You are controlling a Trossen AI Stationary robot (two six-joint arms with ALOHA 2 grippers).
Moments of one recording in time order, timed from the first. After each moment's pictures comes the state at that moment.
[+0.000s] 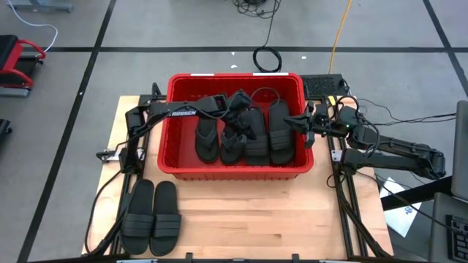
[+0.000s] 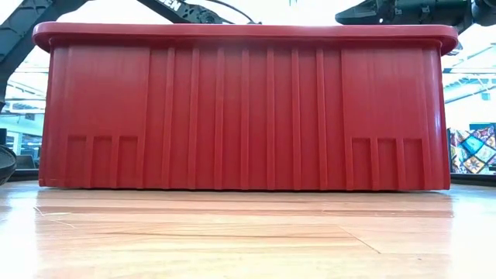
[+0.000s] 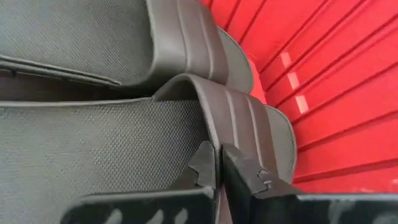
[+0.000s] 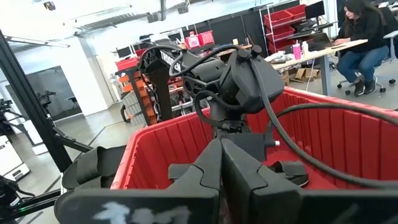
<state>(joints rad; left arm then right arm) 0.35 2.01 1.61 -0.45 0.55 0.19 -0.39 0.66 0.50 0.24 -0.21 0.30</state>
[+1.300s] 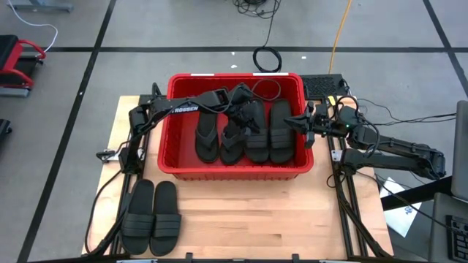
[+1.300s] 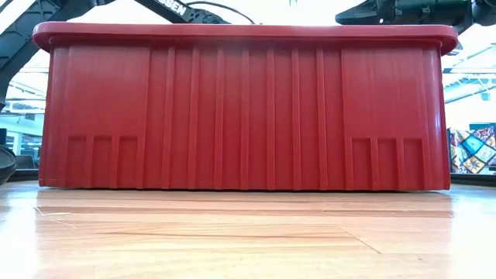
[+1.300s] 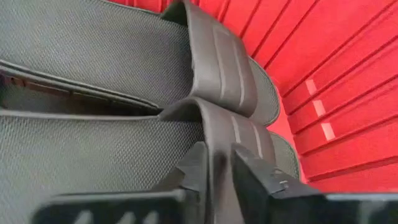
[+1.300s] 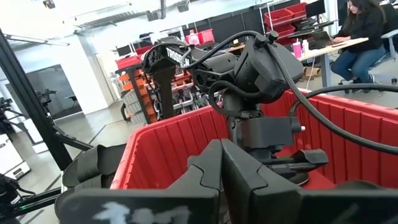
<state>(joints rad) 0.39 2.06 1.70 -0.44 0.54 0.17 -0.39 0.66 0.50 0.23 -0.21 0.30</state>
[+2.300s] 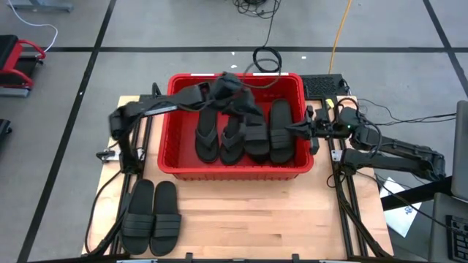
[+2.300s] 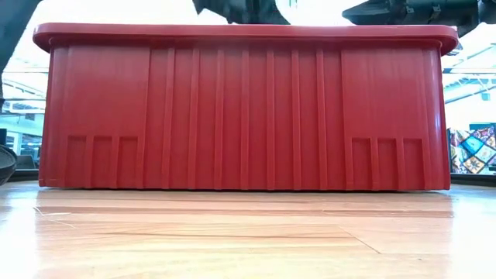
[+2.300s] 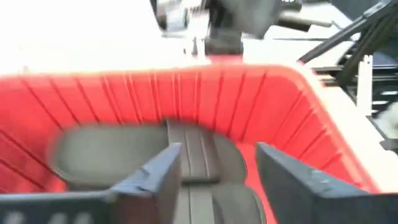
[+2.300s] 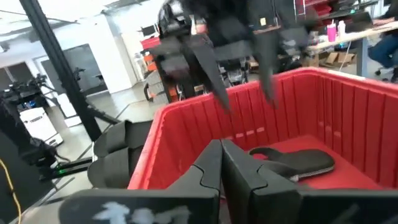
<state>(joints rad) 0.31 1.85 1.77 -0.45 0.43 0.18 -0.39 0.62 0.50 0.14 -0.35 0.27</state>
